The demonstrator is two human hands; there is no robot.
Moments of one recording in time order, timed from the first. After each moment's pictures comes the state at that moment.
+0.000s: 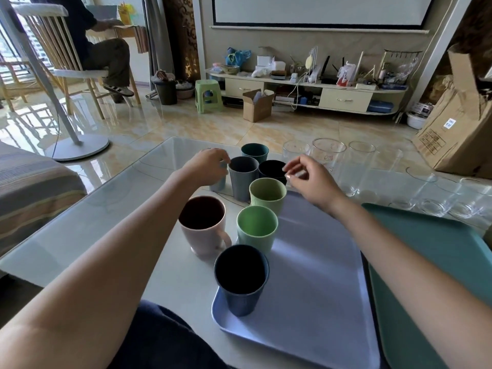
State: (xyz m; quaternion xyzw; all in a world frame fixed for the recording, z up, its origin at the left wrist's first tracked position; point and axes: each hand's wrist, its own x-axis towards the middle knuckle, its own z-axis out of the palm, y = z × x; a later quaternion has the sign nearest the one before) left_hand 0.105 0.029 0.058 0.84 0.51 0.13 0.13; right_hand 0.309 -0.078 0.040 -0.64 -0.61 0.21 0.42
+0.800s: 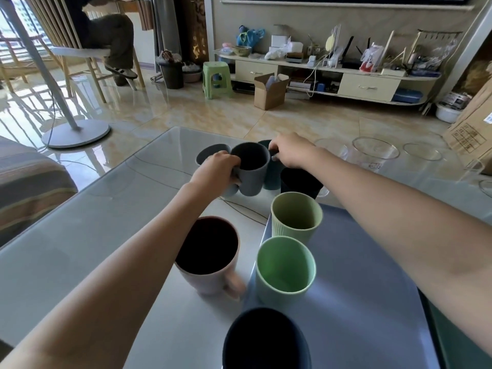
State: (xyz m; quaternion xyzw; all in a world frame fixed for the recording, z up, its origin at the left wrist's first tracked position) left_hand 0.114 0.130 -0.011 0.86 0.47 0.17 0.06; right_hand 0.301 0.135 0.023 -0.70 -0.71 0.06 0.05
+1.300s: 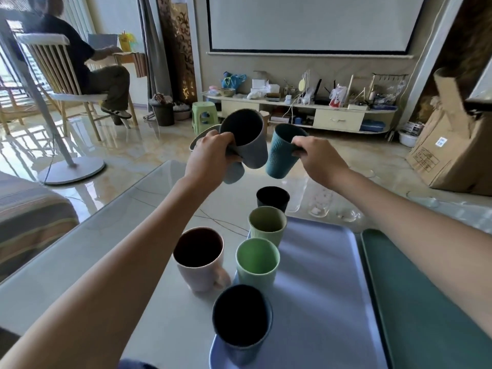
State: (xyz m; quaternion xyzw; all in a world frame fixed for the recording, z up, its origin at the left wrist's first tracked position) left_hand 0.125 0.052 0.101 0.83 0.43 0.37 0.01; right_hand 0.351 0.006 0.098 -0.66 -0.70 -0.05 0.29
